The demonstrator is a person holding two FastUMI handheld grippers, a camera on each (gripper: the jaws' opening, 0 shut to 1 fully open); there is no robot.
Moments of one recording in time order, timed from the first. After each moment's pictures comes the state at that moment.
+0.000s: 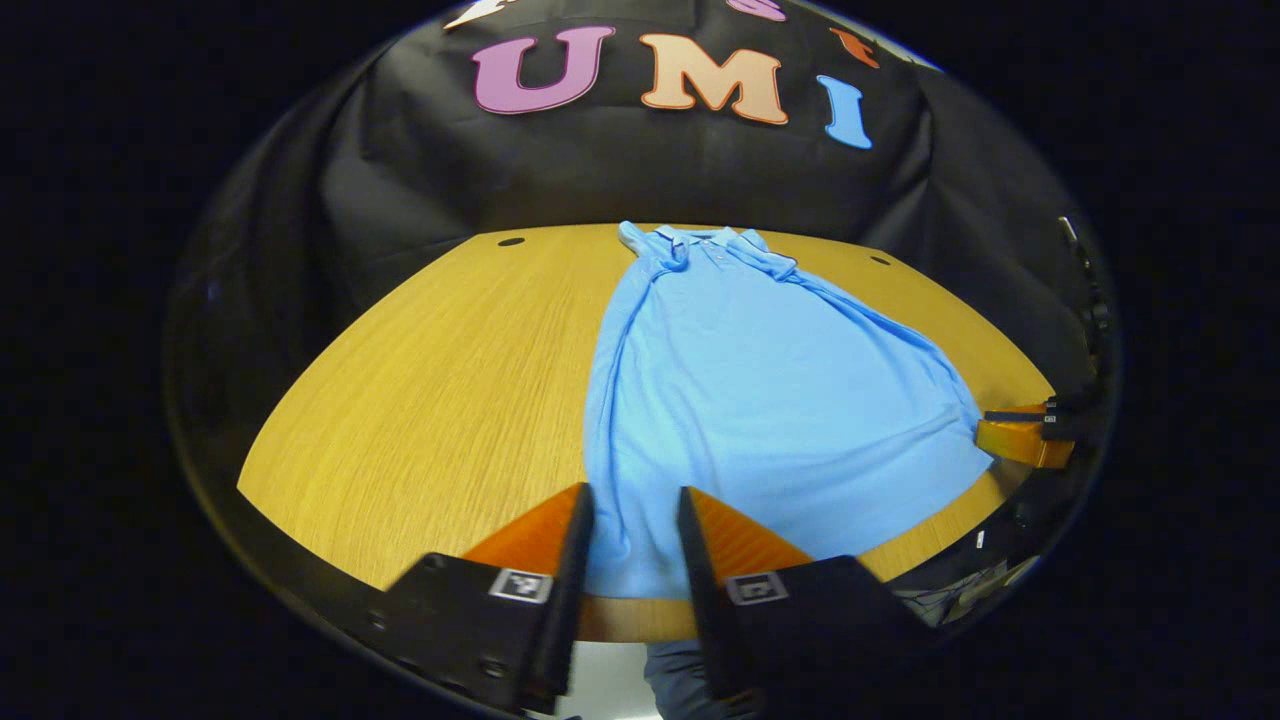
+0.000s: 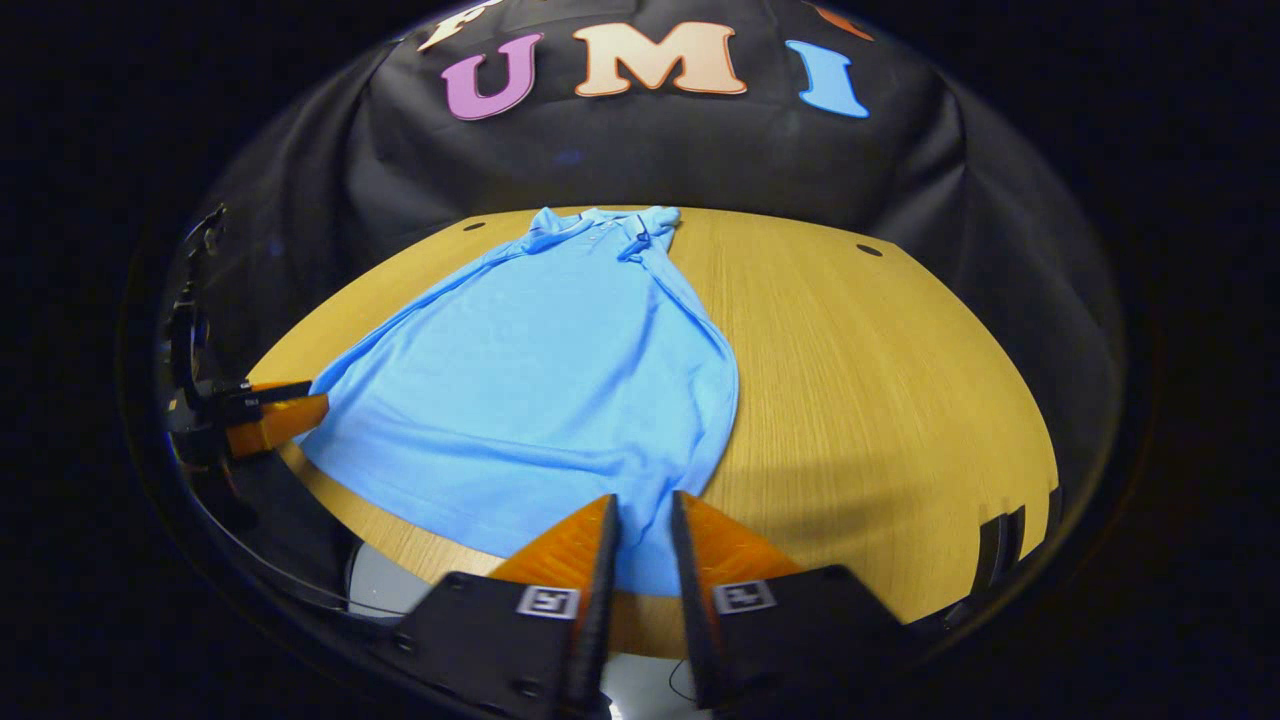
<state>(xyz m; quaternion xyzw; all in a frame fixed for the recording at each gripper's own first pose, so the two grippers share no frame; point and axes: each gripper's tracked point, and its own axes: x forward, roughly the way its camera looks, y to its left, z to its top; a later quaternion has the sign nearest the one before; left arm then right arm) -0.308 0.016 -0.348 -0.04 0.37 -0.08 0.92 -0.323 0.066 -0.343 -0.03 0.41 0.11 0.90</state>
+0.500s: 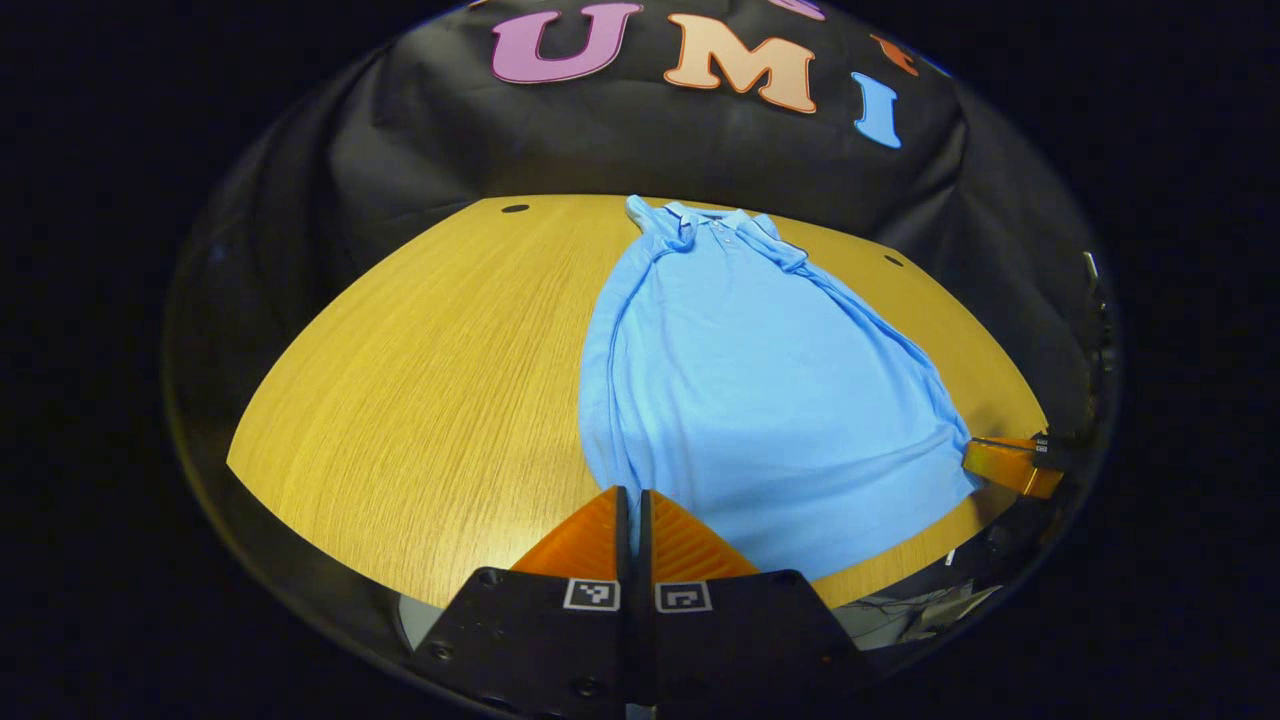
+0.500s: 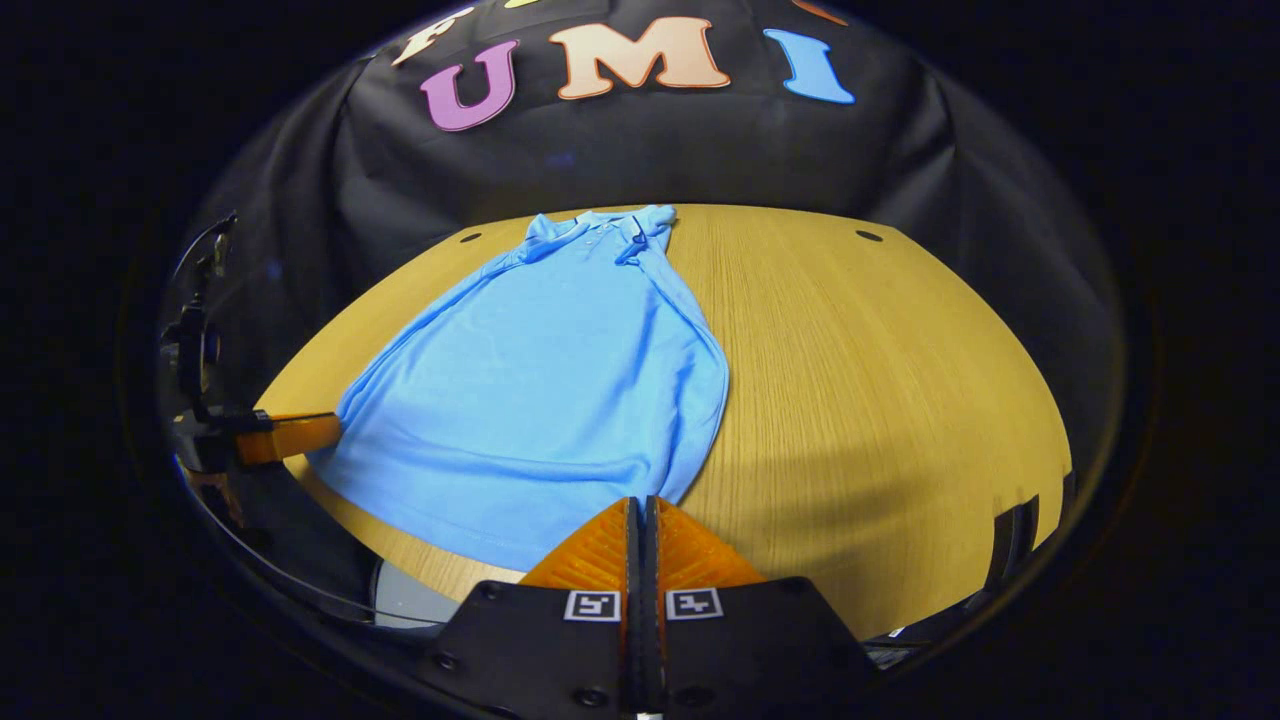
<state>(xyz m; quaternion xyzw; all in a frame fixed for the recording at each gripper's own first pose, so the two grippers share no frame) -0.303 0.009 -0.345 -0.08 0.43 -0.07 0.89 -0.312 0.065 -0.329 0.04 0.43 0.10 0.90</state>
